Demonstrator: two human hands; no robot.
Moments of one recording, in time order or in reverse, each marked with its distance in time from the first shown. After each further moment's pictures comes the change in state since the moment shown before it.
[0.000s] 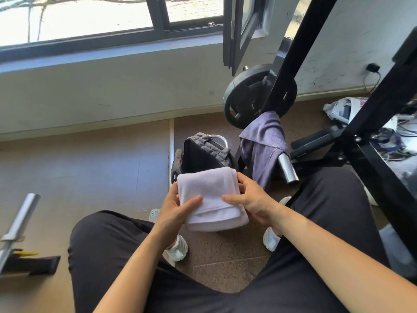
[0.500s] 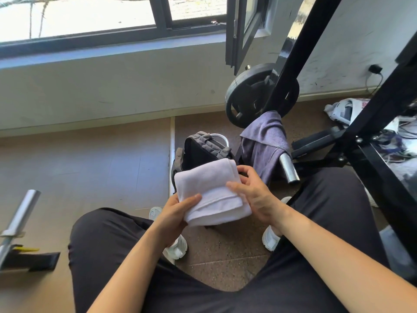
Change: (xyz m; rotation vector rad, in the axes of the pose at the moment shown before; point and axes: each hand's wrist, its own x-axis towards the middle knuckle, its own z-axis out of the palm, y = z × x) left_hand 0.000 0.004 -0.002 -0.174 -0.127 -0.228; right_hand 0.000 -0.004 0.000 0.194 0.065 0.006
